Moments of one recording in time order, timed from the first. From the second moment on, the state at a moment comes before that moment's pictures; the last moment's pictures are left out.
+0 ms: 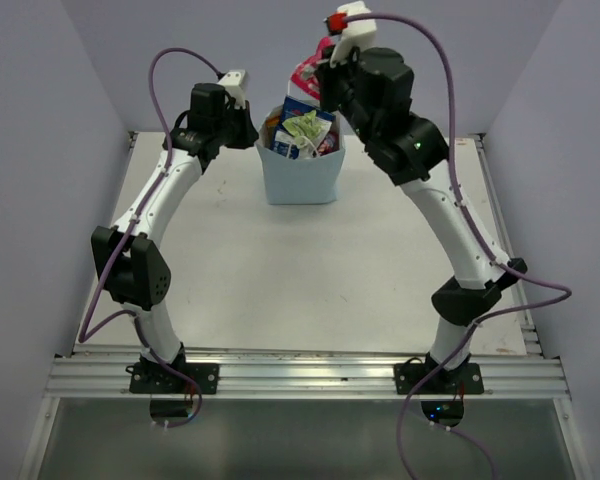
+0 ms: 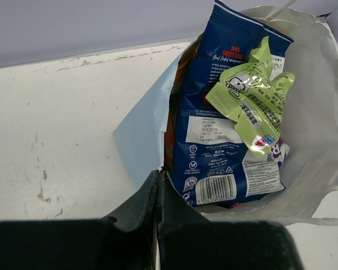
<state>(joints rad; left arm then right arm) -0.27 1.84 1.82 -0.45 0.17 -0.21 0.73 1.81 2.34 -0.59 0.33 -0.01</state>
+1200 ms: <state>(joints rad) -0.27 1.84 1.79 -0.38 0.19 -0.28 0.55 2.00 2.15 -0.61 0.39 0.01</state>
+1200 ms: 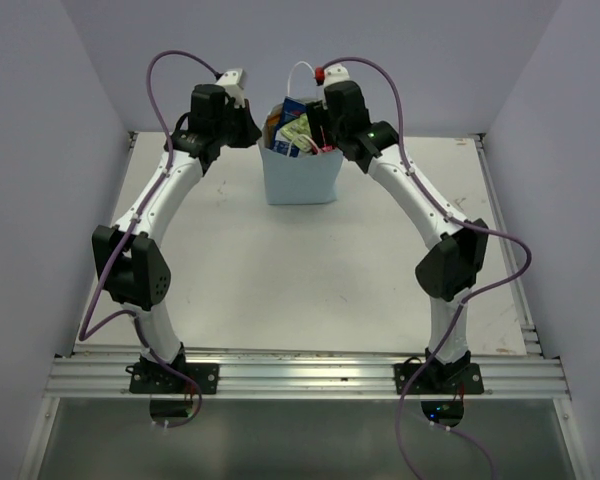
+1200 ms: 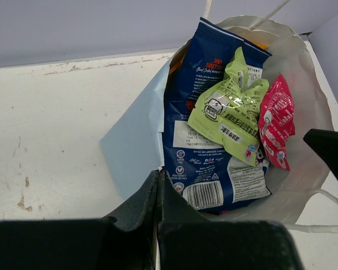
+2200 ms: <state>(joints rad) -0.37 1.78 1.77 -0.43 0.01 -0.22 0.51 1.99 2.06 -0.66 0.39 0.03</state>
